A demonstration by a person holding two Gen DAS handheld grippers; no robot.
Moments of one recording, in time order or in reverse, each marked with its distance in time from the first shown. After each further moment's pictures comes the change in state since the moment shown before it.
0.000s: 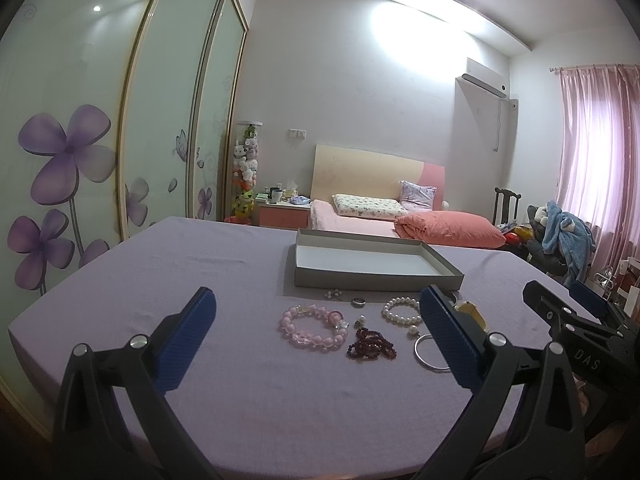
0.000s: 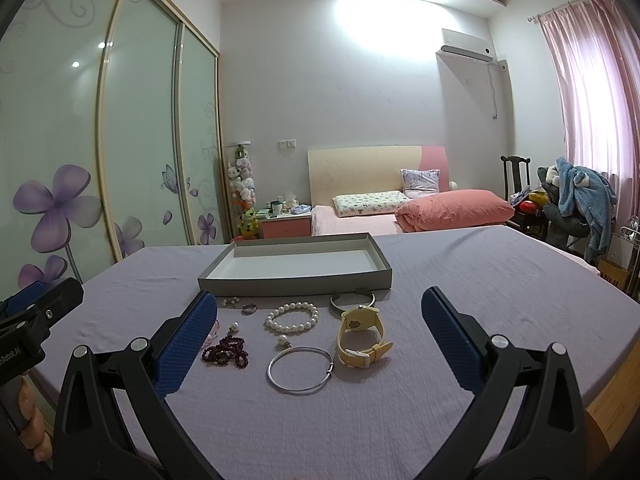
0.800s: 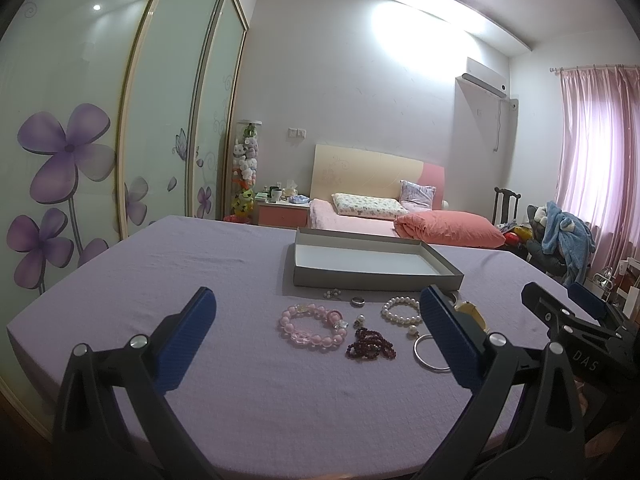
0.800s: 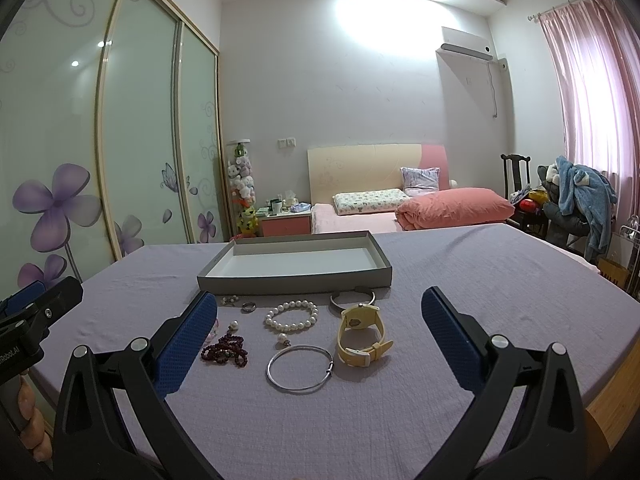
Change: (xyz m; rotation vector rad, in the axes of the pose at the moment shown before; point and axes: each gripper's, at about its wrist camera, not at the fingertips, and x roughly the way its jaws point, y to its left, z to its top) left arm 0.001 -0.001 -0.001 -0.001 0.006 -0.001; right arm 0.001 -0.001 -0.002 0.001 0.007 -0.002
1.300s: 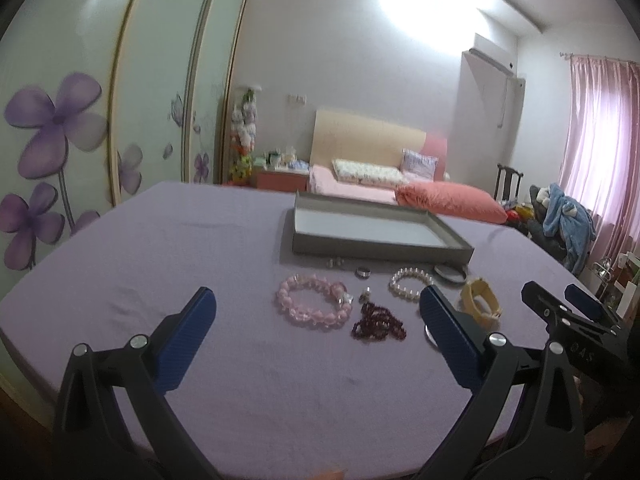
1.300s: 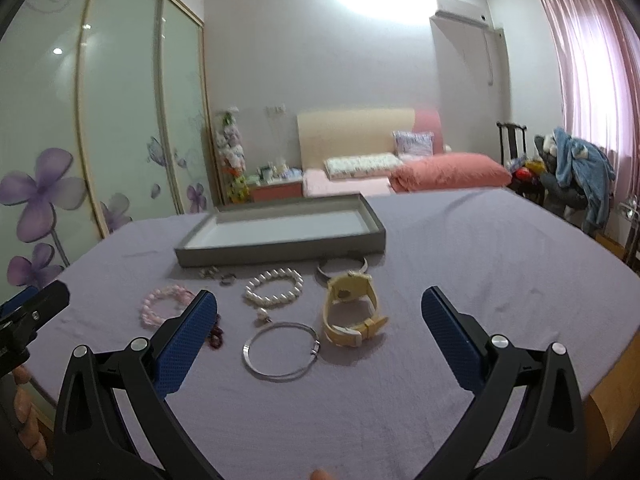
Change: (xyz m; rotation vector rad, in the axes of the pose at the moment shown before) left arm 0.045 0.006 -0.009 -0.025 0.157 -0.011; right arm 0.042 -0.015 -0.014 0.035 0.160 -0.038
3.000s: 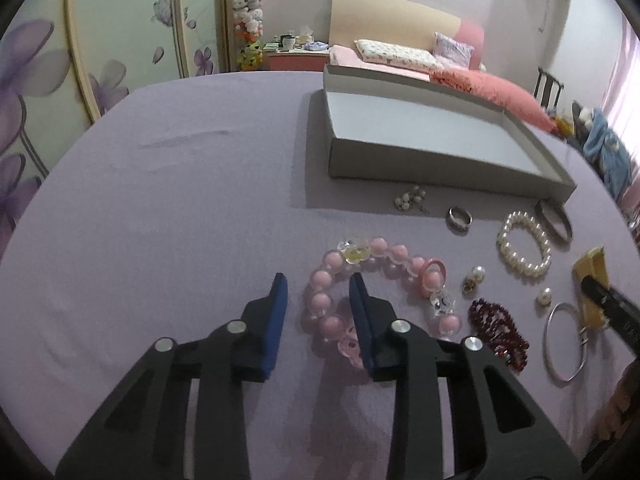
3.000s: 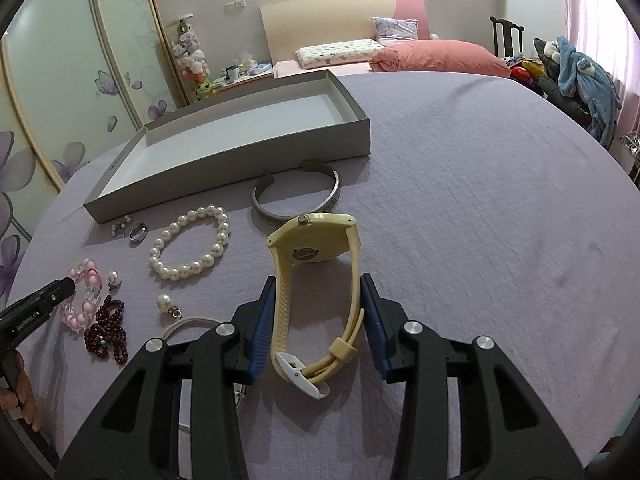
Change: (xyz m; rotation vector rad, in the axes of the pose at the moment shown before) left arm 0.170 0.034 0.016 0.057 0.458 0.103; right arm 0.113 -0.023 0.006 0.097 0.417 -0.049
